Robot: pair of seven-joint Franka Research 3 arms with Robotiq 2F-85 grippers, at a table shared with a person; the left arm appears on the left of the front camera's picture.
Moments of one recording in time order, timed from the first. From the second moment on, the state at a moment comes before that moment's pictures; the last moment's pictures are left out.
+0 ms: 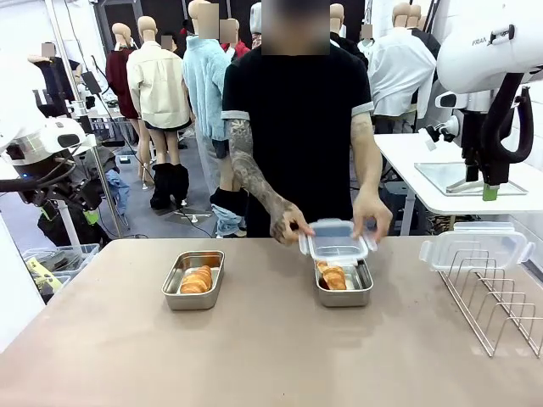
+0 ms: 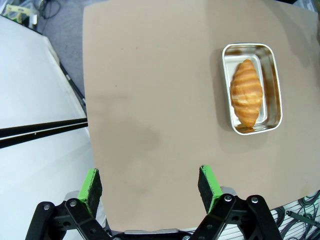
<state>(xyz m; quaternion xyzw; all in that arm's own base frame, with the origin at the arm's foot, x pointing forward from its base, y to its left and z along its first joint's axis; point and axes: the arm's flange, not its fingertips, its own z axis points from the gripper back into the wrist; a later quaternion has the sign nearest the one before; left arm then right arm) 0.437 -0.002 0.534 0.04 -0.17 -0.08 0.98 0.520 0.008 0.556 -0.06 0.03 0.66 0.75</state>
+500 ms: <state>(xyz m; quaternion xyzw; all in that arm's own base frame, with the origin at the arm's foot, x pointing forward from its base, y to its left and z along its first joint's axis) 0.437 -0.002 0.534 0.04 -0.17 -0.08 0.98 0.520 0.008 0.556 -0.06 0.03 0.66 0.75</state>
